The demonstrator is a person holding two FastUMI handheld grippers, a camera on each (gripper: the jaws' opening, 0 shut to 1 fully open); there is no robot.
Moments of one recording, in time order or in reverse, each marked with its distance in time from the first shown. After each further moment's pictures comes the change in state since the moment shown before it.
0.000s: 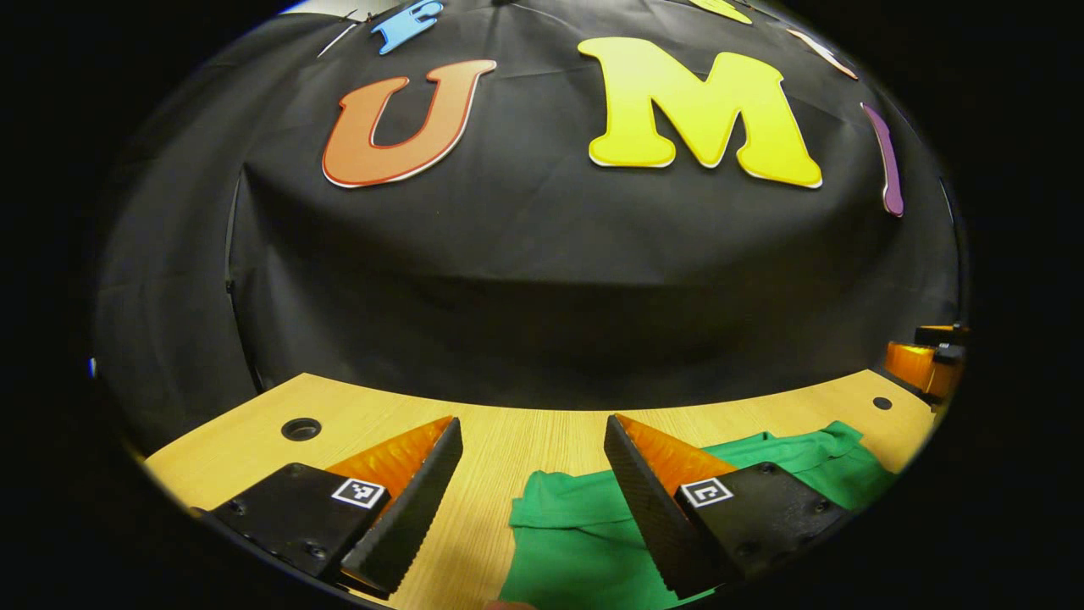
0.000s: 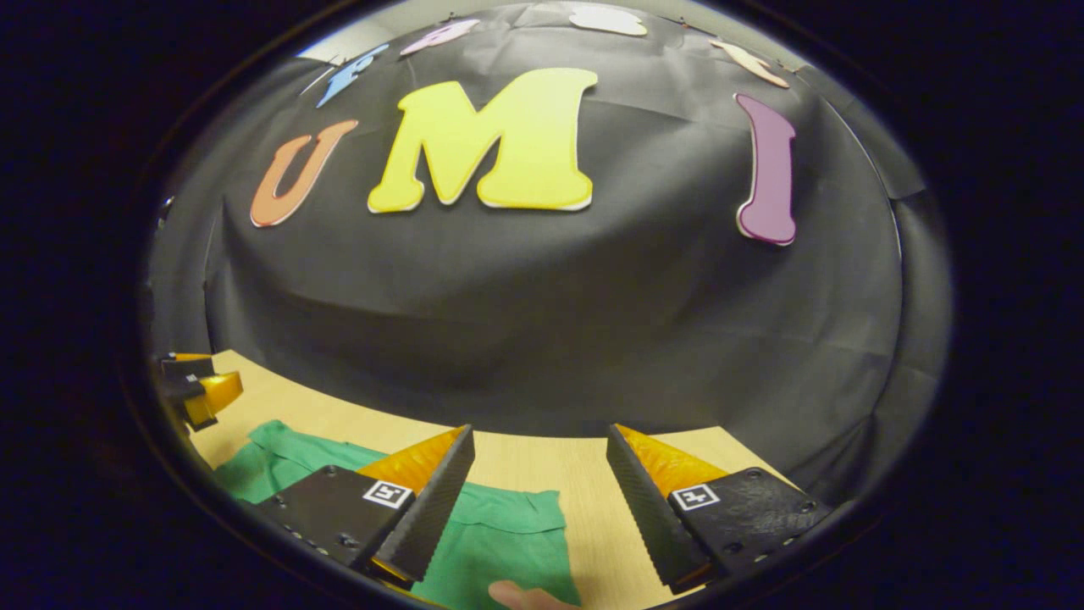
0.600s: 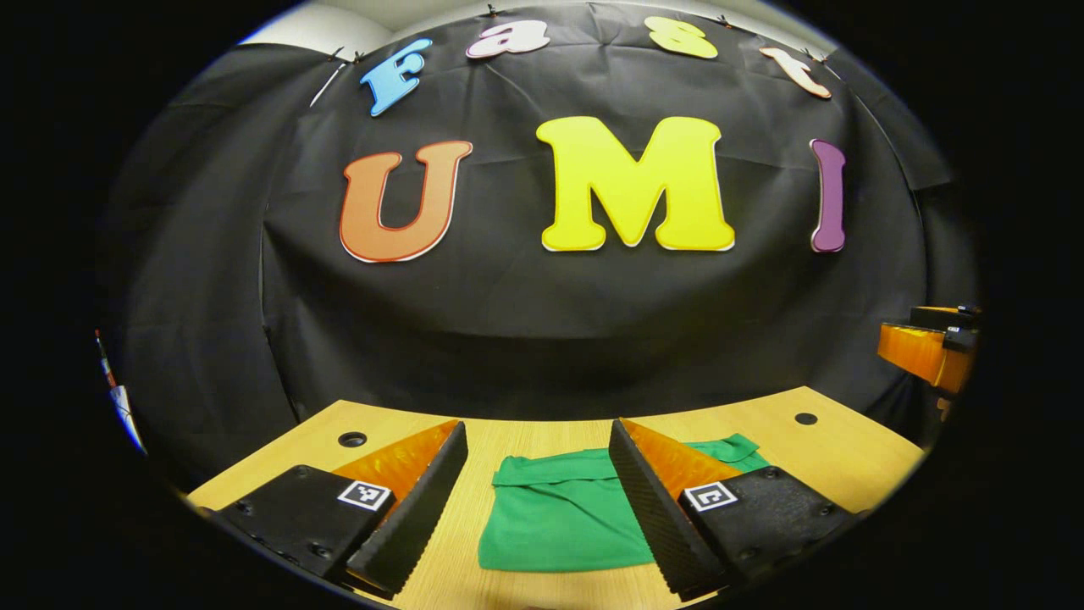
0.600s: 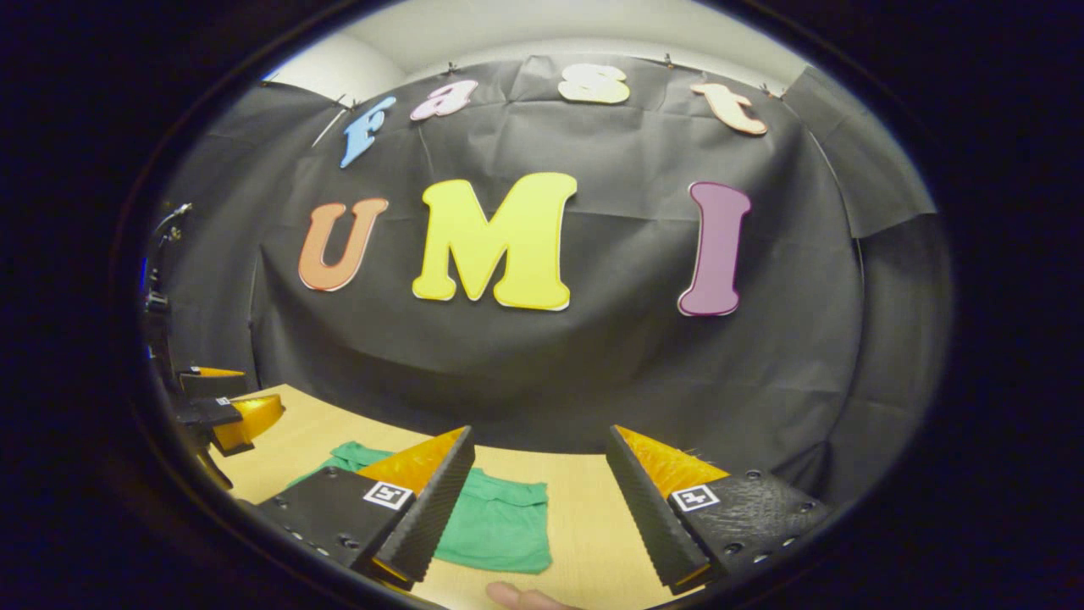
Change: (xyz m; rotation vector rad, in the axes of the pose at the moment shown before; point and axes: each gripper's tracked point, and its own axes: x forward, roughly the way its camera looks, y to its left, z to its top) left arm -0.173 -0.048 0.071 0.054 -0.076 -0.048; right arm -0.200 -0.034 0.069 0.002 -0.116 0.062
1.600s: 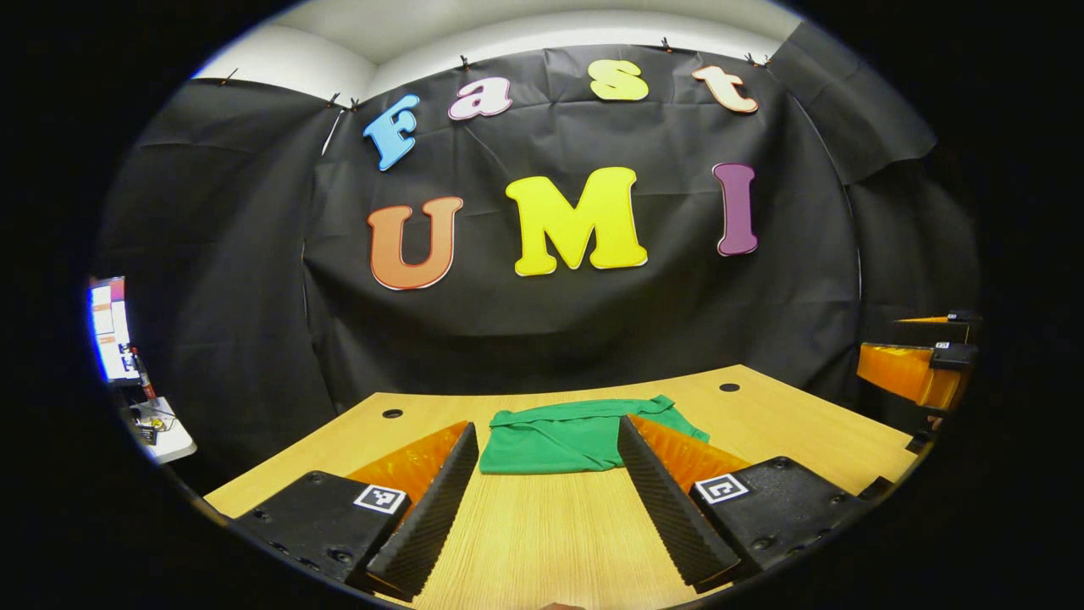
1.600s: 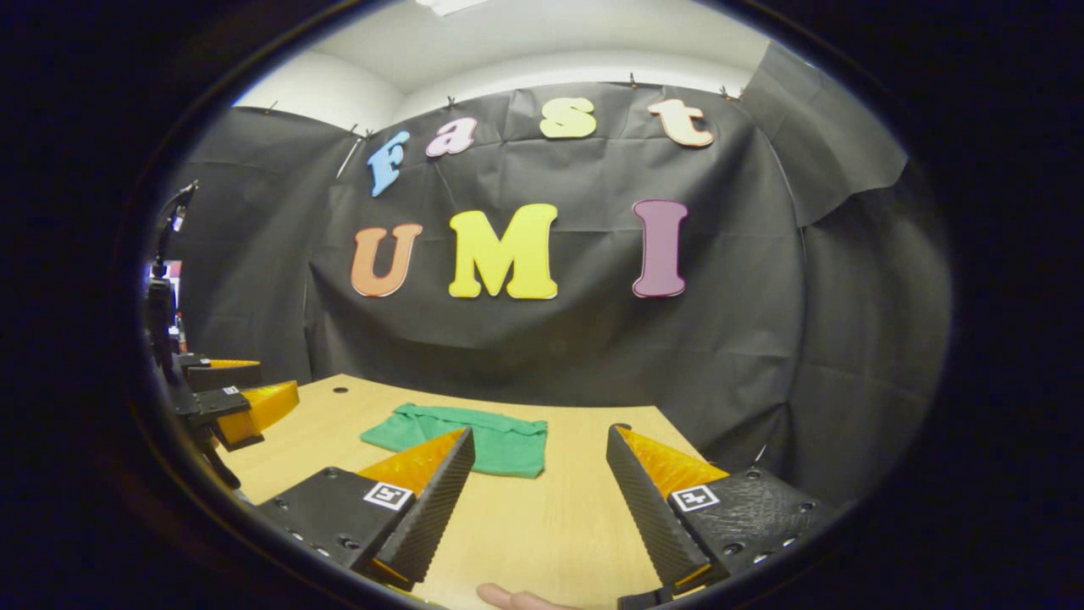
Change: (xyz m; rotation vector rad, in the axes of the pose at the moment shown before) left arm -0.210 -0.056 -0.020 0.030 -0.059 -0.012; right arm -0.230 -0.042 -0.046 0.046 0.026 0.072
